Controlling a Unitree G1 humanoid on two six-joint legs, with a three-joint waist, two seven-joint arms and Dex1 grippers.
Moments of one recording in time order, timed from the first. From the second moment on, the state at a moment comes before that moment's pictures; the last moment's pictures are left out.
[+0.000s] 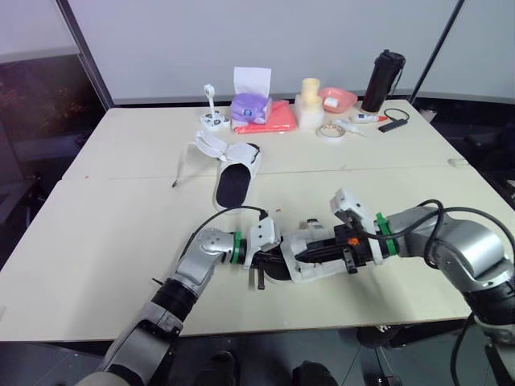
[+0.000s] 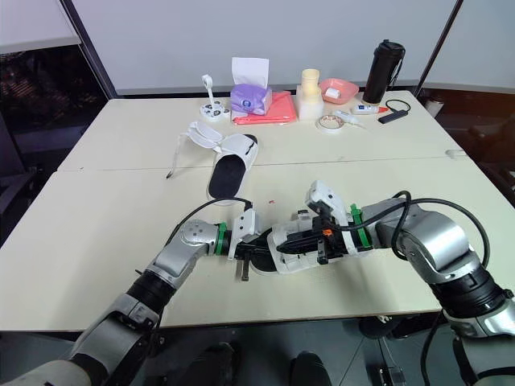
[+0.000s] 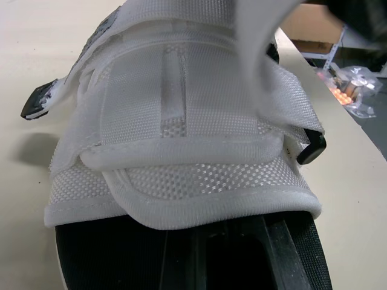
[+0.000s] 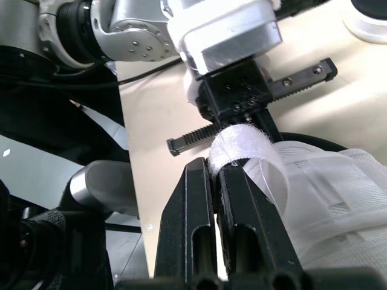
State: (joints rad) left arm -0.61 0.21 -0.38 0.42 -0.14 0.06 -1.14; right arm -0.56 -0.88 0.21 -0.27 0.67 0.90 1.10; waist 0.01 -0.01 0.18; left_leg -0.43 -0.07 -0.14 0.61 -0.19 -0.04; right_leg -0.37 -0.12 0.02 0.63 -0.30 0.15
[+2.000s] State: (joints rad) left arm -0.56 0.29 -0.38 0.31 -0.14 0.10 -1.14; right arm -0.81 -0.63 0.30 0.13 0.29 0.79 1.21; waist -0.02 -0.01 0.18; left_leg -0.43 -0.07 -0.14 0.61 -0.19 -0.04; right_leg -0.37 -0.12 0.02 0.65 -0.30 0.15
